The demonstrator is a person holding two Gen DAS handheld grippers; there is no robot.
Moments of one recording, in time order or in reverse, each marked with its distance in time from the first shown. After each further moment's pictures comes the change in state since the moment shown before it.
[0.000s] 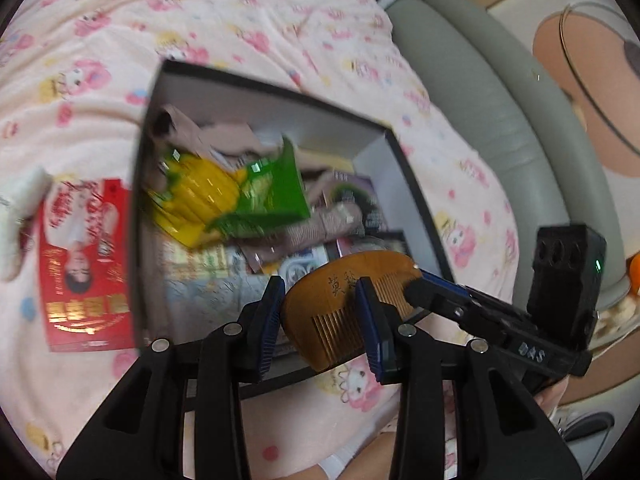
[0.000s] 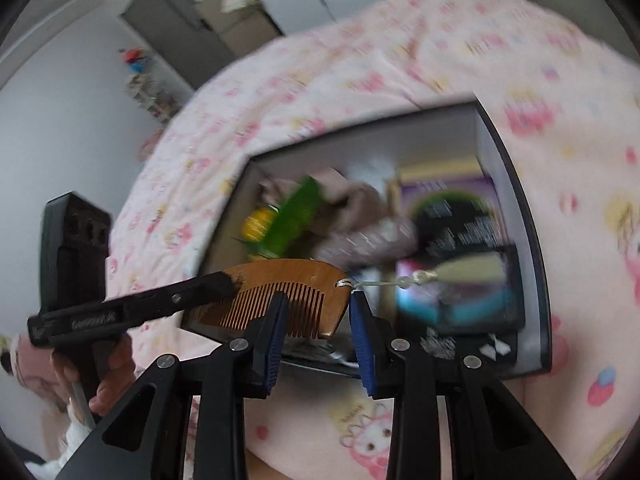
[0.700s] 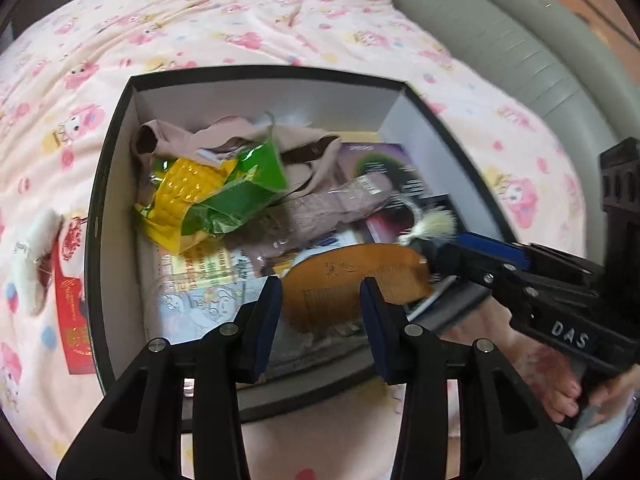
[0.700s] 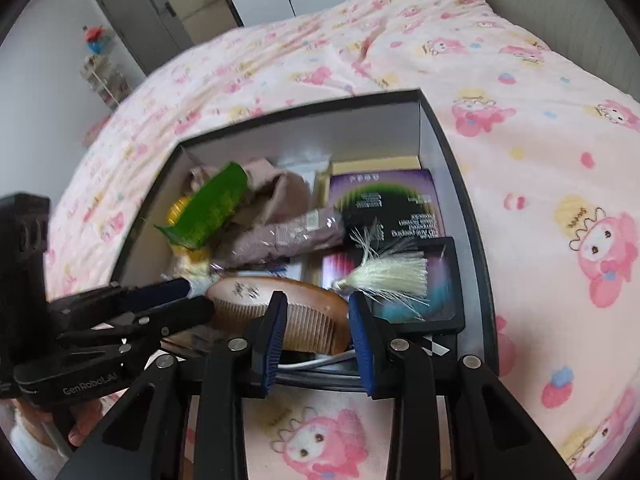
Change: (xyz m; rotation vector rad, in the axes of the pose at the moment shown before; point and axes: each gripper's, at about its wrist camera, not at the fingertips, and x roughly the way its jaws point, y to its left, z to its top) left arm 0.035 -0.030 -0.014 0.174 0.006 0.280; right arm 0.010 -0.011 -0.002 -0.083 0.000 -0.238
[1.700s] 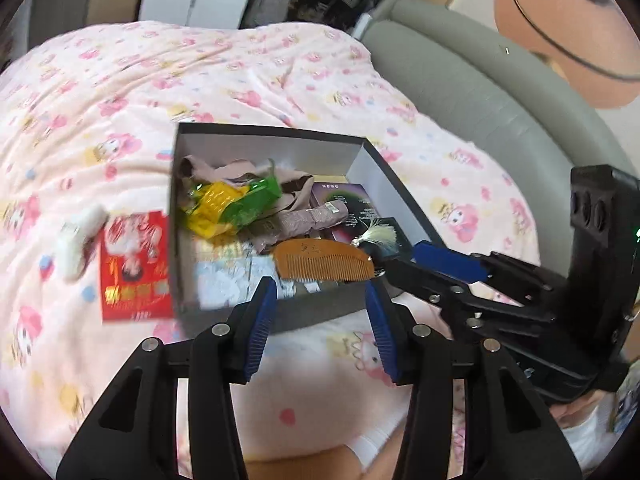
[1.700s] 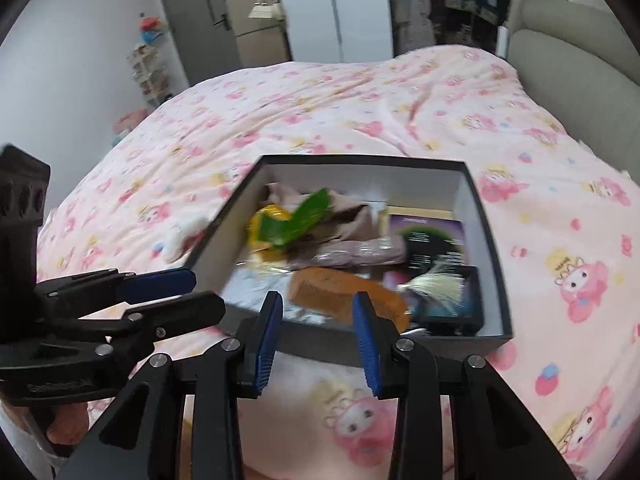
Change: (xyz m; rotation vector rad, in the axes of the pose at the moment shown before) left arm -0.106 0.008 -0.055 -0.021 -0.215 -0.107; right arm -0.071 0.081 -0.040 -0.201 -0.186 0.018
